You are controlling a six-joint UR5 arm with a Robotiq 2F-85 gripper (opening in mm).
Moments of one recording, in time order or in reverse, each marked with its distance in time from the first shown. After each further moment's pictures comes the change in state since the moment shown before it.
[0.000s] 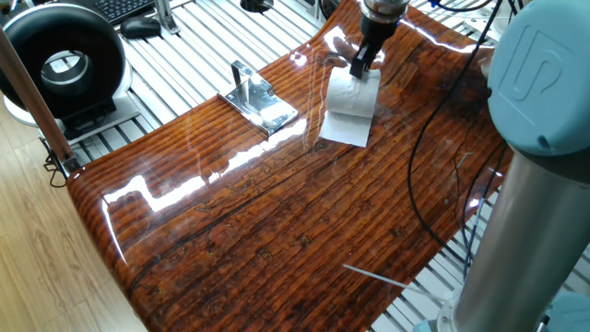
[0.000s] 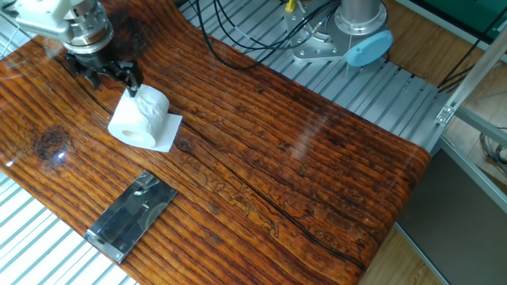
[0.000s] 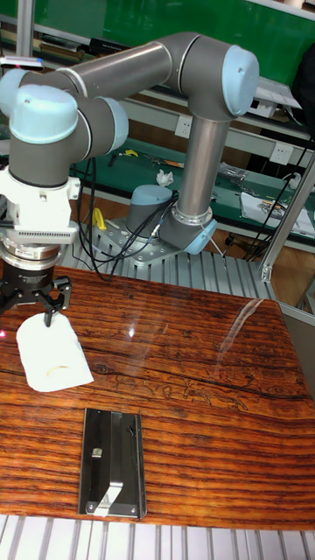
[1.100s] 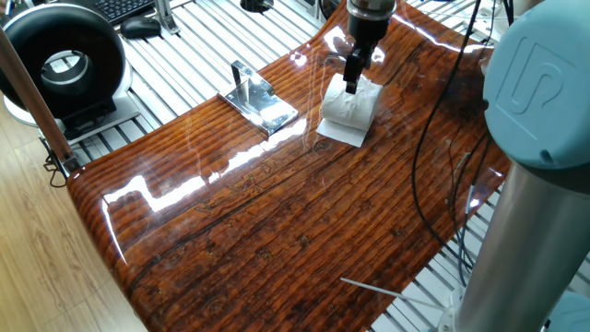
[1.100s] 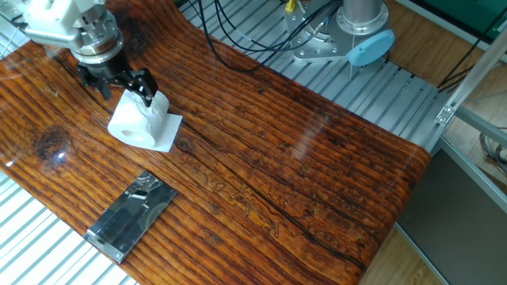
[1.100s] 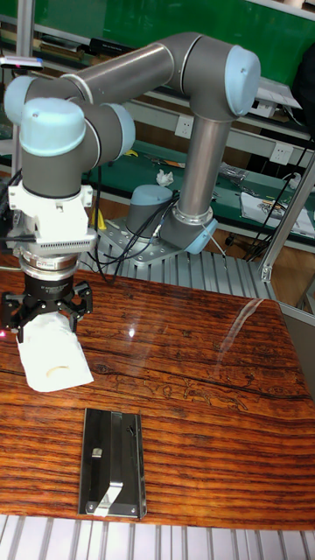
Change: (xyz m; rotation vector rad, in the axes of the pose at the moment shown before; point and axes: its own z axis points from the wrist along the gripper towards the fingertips) arm -0.021 0.040 0.016 -0.085 -0.051 -0.056
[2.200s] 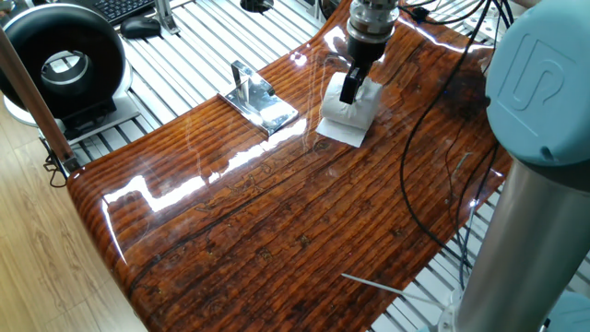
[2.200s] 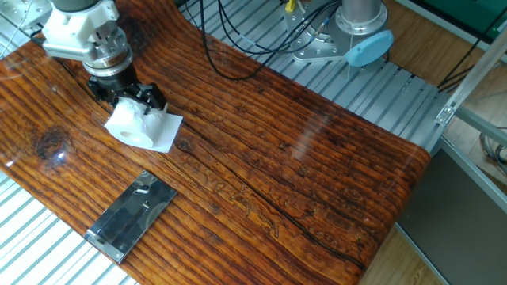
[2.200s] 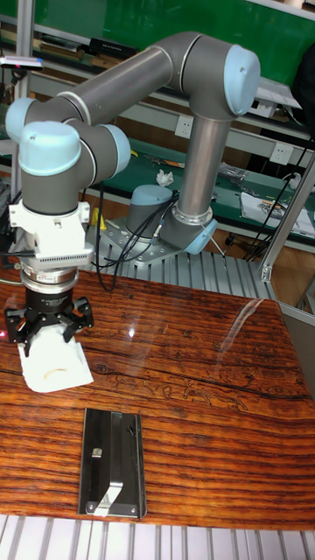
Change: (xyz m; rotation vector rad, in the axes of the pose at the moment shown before) arm -0.002 0.000 0.029 0.001 -0.042 0.053
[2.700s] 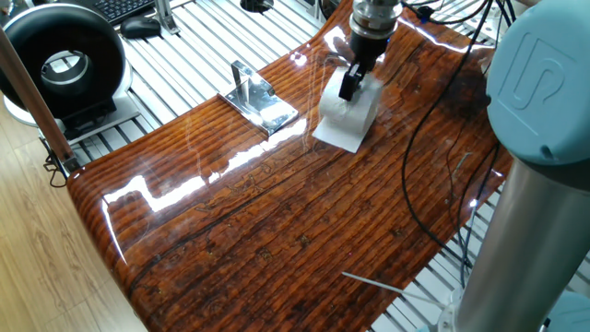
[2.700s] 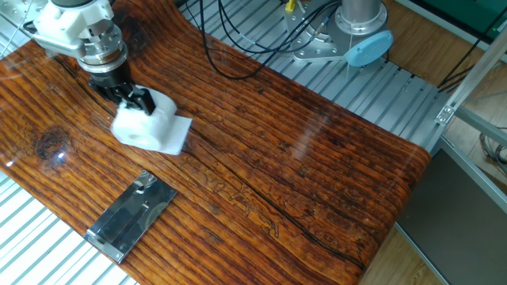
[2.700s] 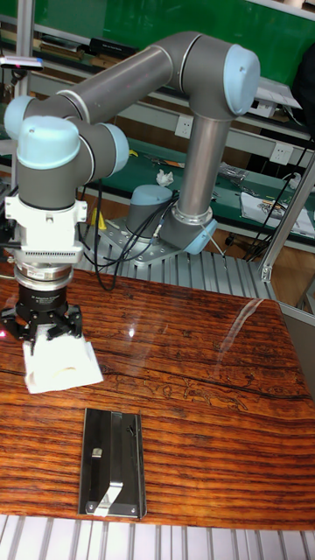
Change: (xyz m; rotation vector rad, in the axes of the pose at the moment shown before) arm -0.005 -0.013 -0.007 0.041 -0.020 0.126
